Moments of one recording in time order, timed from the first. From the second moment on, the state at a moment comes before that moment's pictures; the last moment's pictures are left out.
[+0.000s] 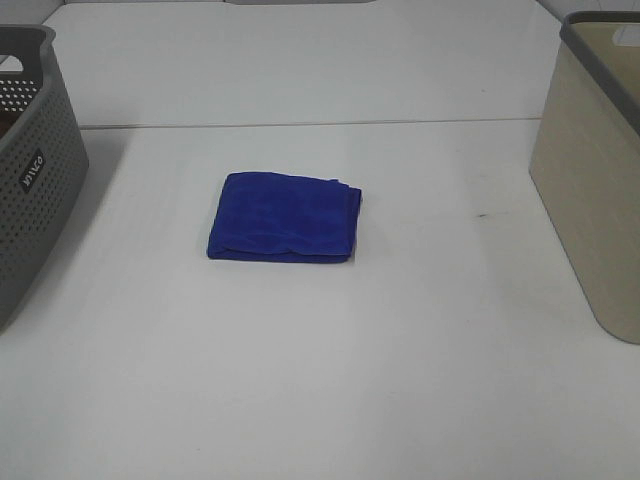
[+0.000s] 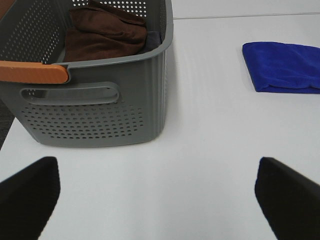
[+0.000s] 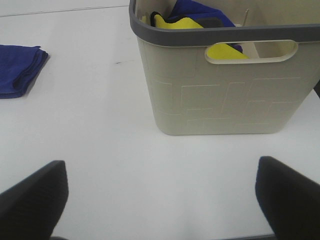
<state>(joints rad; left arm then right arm) 0.05 0.00 -0.50 -0.05 1.04 0.05 0.02 0.00 -0.50 0.01 1.06 0.04</state>
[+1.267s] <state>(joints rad) 0.05 0.00 -0.50 -0.05 1.04 0.05 0.02 0.00 -0.50 0.01 1.06 0.04</state>
